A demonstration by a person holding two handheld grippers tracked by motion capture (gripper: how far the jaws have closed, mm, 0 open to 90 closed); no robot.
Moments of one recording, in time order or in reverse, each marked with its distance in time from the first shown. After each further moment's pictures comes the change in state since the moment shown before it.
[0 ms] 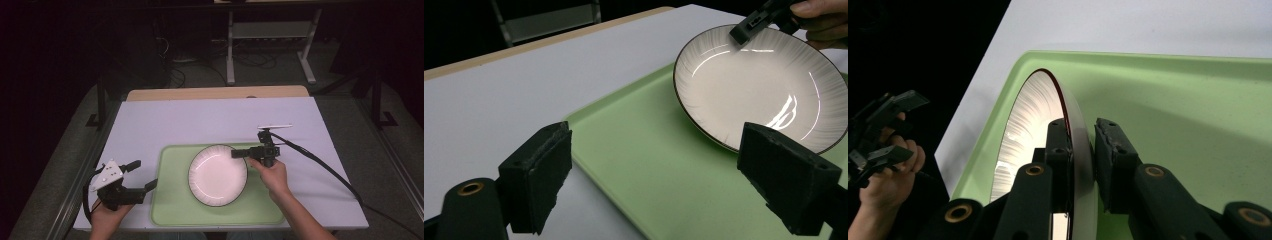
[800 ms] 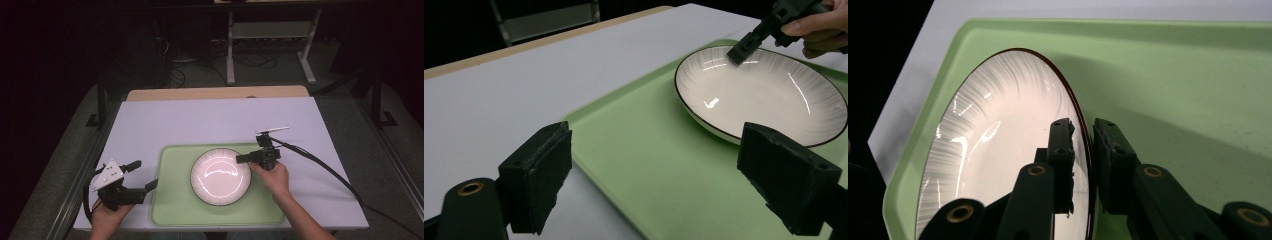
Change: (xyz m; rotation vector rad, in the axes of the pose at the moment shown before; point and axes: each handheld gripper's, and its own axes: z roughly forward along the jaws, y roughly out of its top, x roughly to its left) left arm 0.000 0.000 0.001 0.004 -0.002 0.001; right arm -0.009 -0.006 0.005 0.085 -0.168 -0.023
